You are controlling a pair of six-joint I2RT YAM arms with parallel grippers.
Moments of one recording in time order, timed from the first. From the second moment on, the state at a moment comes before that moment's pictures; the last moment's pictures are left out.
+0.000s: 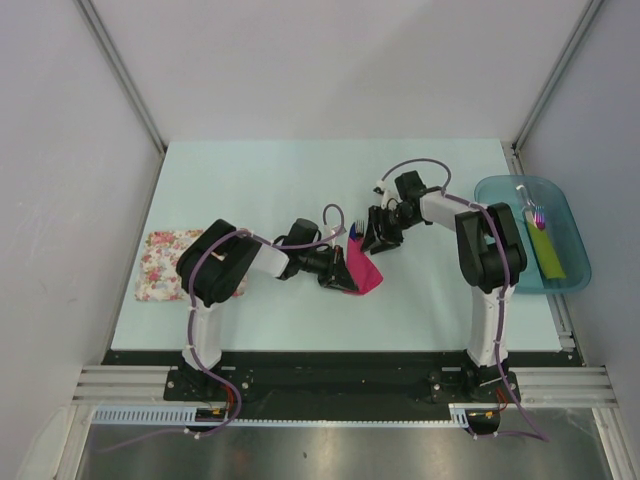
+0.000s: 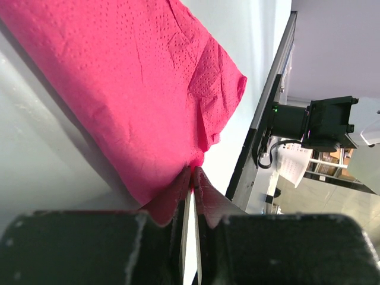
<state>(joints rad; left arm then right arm) -0.60 2.05 0.91 0.40 0.90 -0.74 0.30 2.06 1.40 -0.53 -0.67 0.21</state>
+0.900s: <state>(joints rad) -0.60 2.05 0.92 0.38 0.90 -0.73 0.31 2.15 1.40 -0.44 -0.75 0.25</state>
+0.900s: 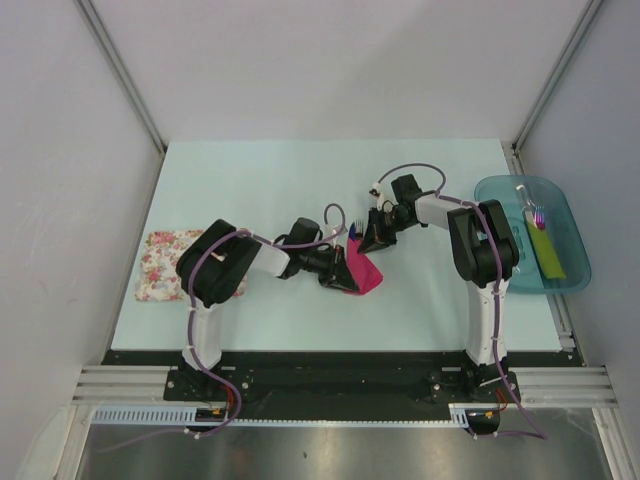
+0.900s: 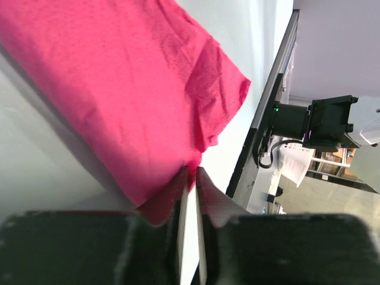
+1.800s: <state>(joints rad) -0.23 1.43 0.99 0.03 0.69 -0.41 0.33 1.97 1.38 -0.32 -0.77 0.26</state>
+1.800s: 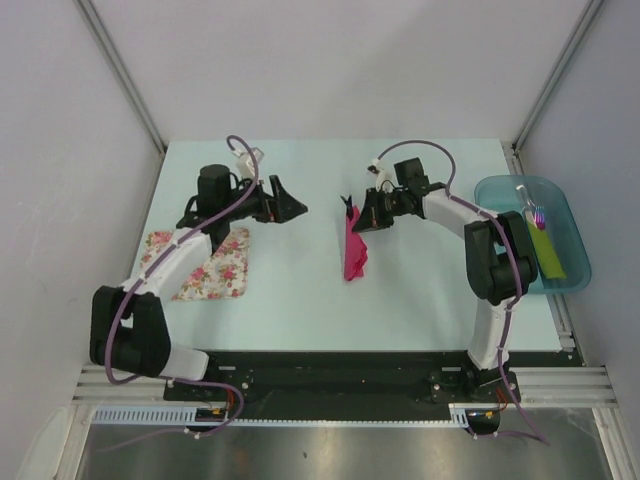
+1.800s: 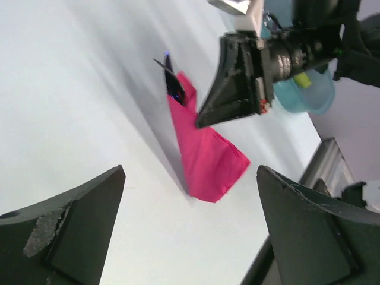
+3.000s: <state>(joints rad) -0.34 0.91 0.75 0.29 1.10 -0.31 0.68 1.41 1.60 -0.54 -0.84 0.09</state>
